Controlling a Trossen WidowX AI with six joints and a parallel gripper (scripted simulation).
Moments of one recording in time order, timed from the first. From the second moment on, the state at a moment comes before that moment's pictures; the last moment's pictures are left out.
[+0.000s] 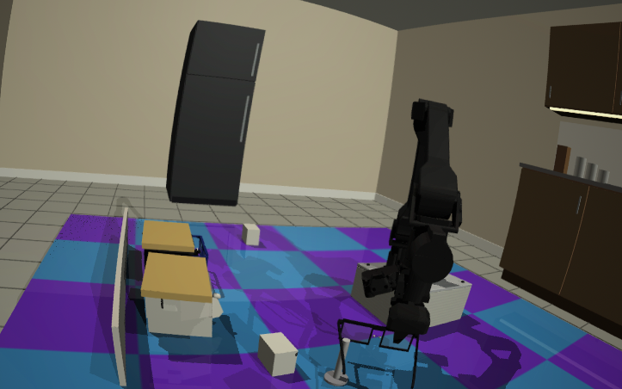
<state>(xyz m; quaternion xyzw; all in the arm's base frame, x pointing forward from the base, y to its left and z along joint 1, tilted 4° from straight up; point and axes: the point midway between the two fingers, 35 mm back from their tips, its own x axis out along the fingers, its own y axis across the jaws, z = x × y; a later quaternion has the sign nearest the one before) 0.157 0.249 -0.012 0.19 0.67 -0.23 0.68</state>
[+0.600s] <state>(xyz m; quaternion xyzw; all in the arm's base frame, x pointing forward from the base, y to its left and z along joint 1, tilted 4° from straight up) 0.144 0.252 -0.013 0.19 0.67 -0.23 0.68</state>
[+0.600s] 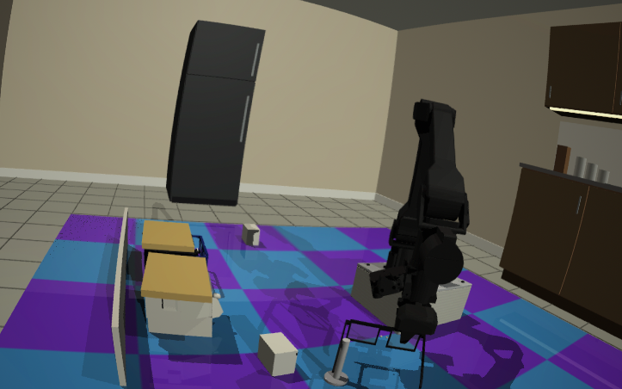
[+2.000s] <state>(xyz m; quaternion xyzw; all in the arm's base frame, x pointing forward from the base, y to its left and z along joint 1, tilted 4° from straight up) 0.151 0.251 0.032 0.19 0.67 -0.23 0.68</state>
